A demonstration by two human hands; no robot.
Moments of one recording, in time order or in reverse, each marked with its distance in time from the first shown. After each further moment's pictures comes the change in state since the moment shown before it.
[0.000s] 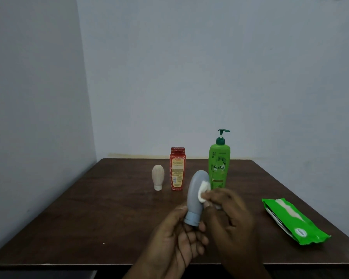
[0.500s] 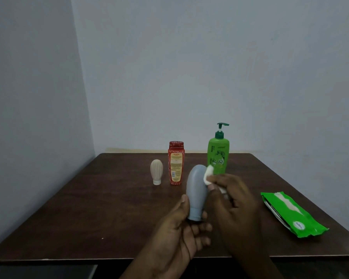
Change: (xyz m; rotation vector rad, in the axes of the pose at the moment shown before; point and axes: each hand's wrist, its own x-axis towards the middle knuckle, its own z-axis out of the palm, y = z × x) left_hand 0.007 -0.003 0.010 0.025 0.039 0.024; right_hand 0.019 0.002 -0.005 -0.027 0.018 0.065
